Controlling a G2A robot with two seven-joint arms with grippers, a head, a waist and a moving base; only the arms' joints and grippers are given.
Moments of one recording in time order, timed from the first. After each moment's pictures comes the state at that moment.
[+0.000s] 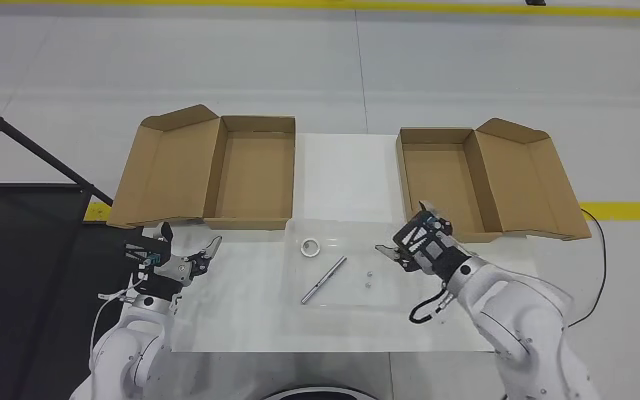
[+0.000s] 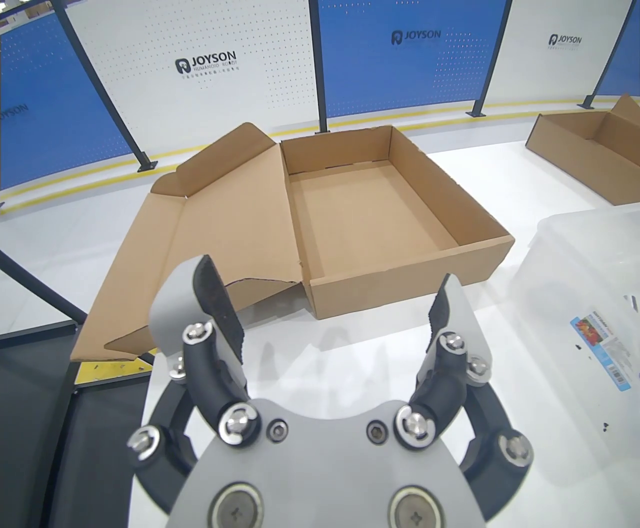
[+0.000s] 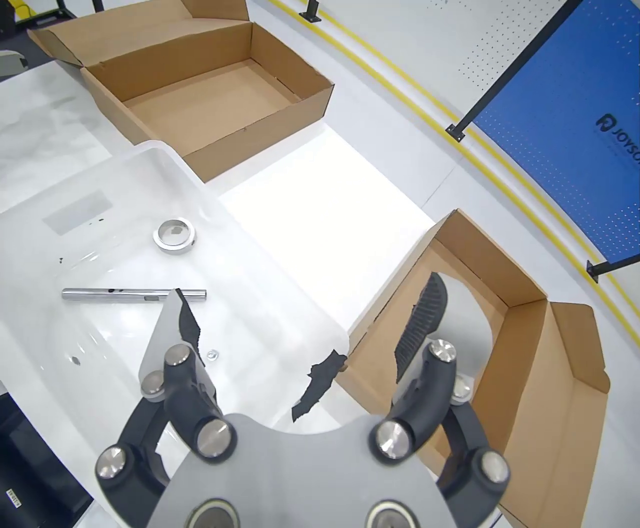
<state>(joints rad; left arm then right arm) 1.76 -1.16 -1.62 -1.88 1.28 -0.07 0.11 -1.37 -1.14 1.39 -2.10 -1.34 -0.45 0.63</state>
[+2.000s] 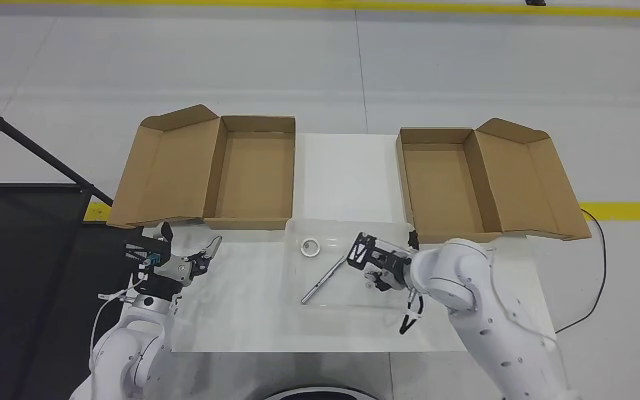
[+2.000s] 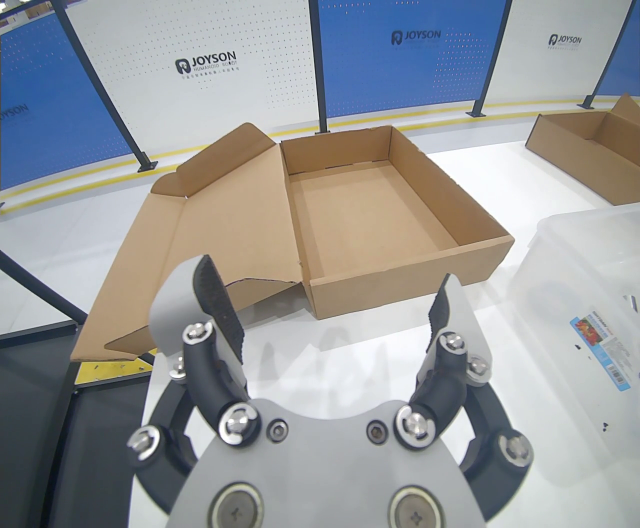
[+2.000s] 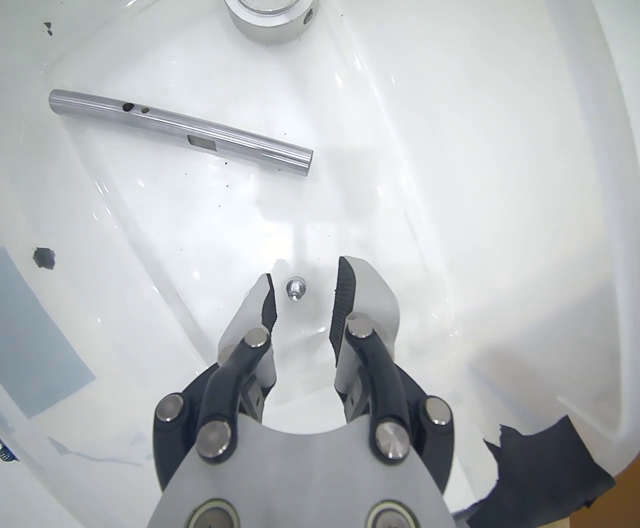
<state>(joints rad) 1.76 -1.16 -1.62 -1.88 1.28 -0.07 0.11 -1.04 -1.15 1.05 -1.70 -1.06 -0.59 1.16</state>
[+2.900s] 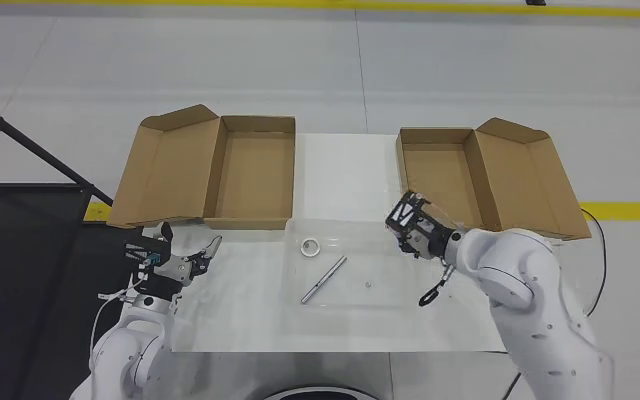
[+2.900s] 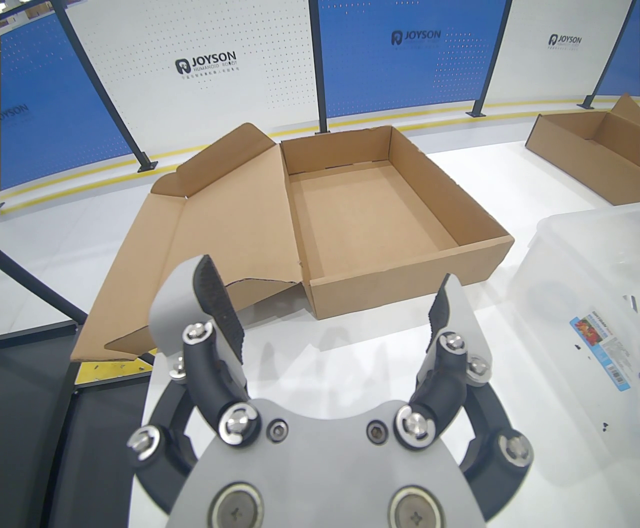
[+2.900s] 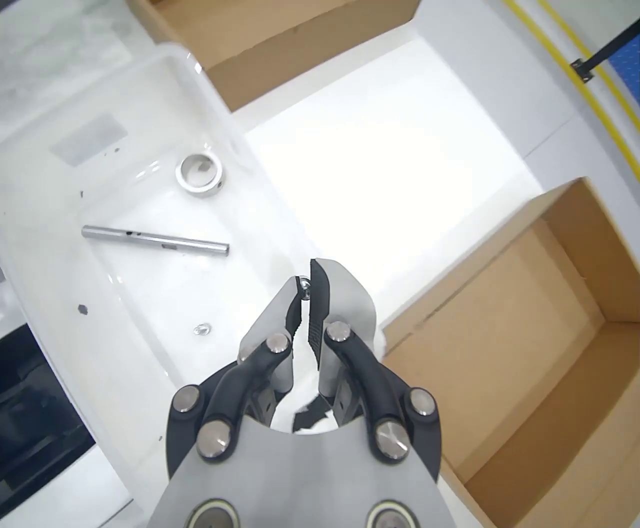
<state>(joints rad) 1.76 -1.16 -1.62 -1.88 1.28 -0.07 0.11 -1.10 -1.09 1.33 -1.86 -1.02 -0.57 0.91</state>
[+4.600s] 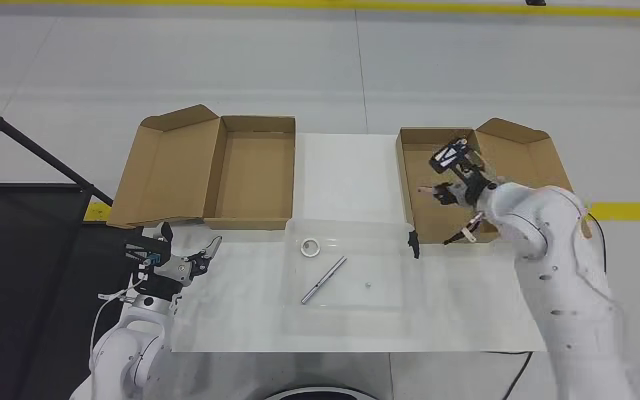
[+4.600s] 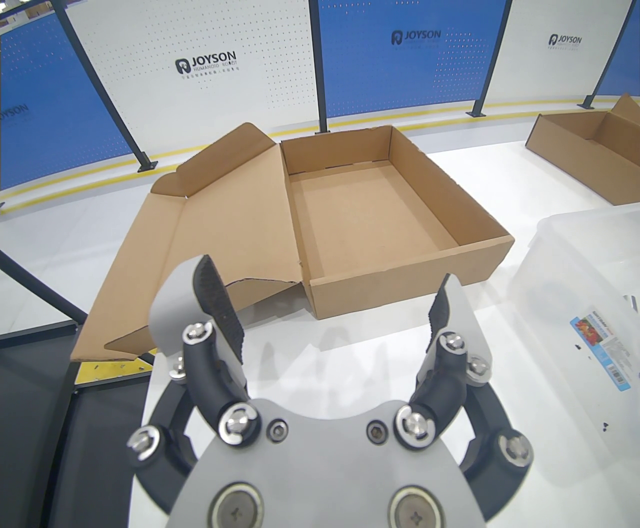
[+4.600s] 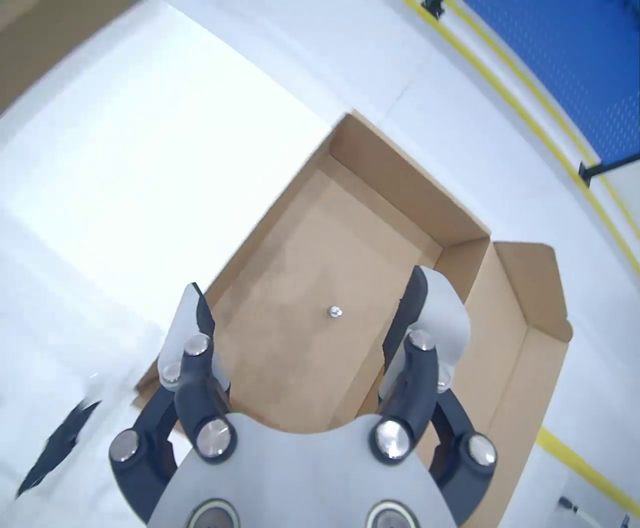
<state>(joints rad) 1.76 -1.16 -1.62 -1.88 1.28 -0.07 0.11 -0.92 -1.08 1.35 -1.65 -1.21 -0.55 0.82</state>
